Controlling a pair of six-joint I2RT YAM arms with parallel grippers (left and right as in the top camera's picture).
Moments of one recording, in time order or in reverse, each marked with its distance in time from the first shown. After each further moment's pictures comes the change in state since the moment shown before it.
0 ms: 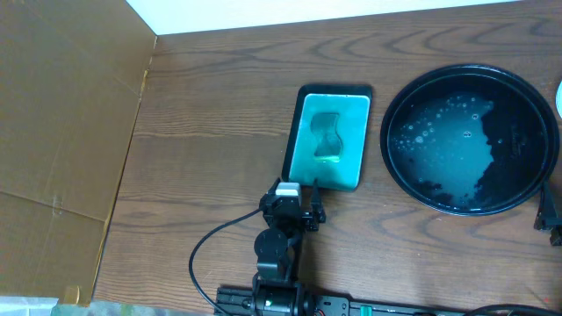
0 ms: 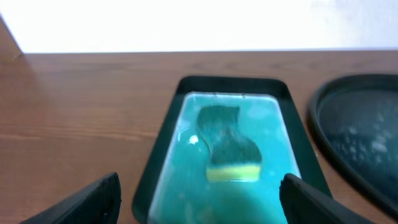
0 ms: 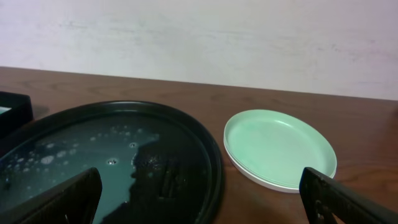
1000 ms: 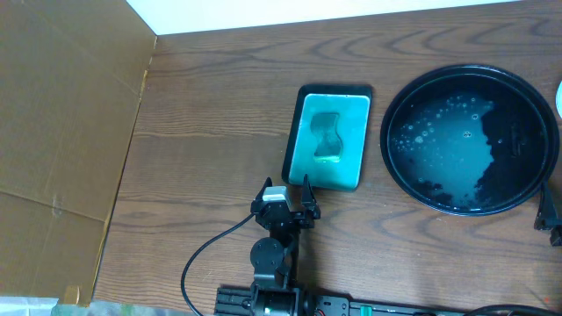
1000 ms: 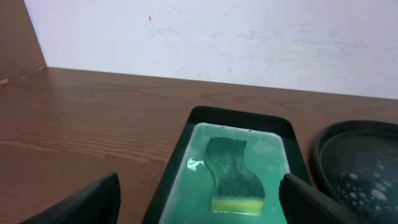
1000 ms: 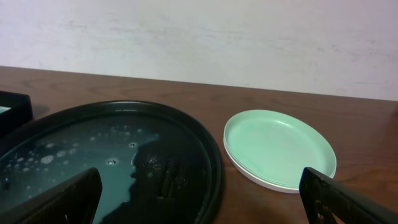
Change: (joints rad) left arm 0.010 -0.115 0.001 -0.008 -0.047 -0.085; right arm 0.000 0.000 0.000 0.000 0.000 -0.003
